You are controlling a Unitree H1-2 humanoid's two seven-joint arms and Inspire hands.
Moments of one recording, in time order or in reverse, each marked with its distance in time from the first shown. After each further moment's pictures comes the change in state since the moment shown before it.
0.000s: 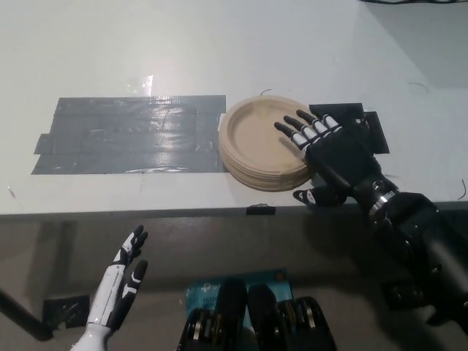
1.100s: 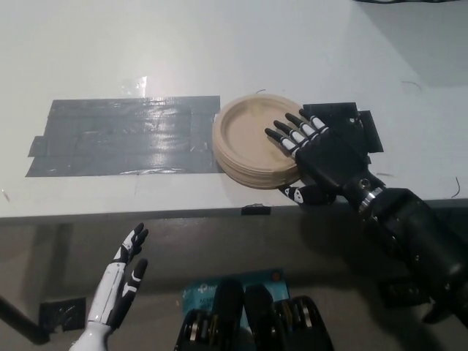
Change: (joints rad) left_arm -0.008 0.001 0.000 0.007 -0.001 -0.017 0.000; right_arm -0.102 0.018 0.123 0.229 -0.094 -0.008 -0.162
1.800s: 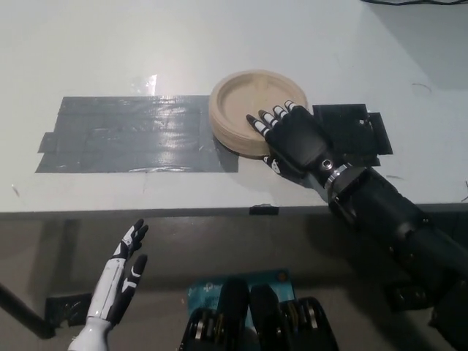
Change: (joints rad) left_arm -0.014 0.001 0.000 0.002 -0.008 0.000 0.001; right_arm -0.231 0.159 0.208 0.531 -0.098 0.078 -0.351
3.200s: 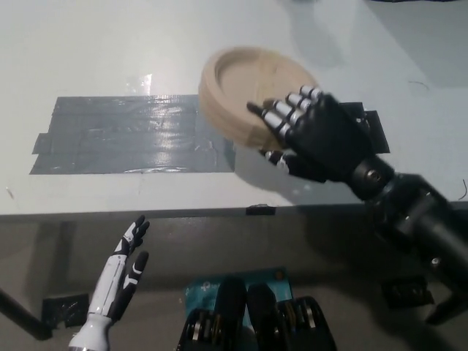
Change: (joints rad) left_arm -0.013 0.002 -0.001 0.002 0.004 0.001 0.000; right_arm 0.226 -0.276 -0.169 -0.939 0.001 0.004 0.093
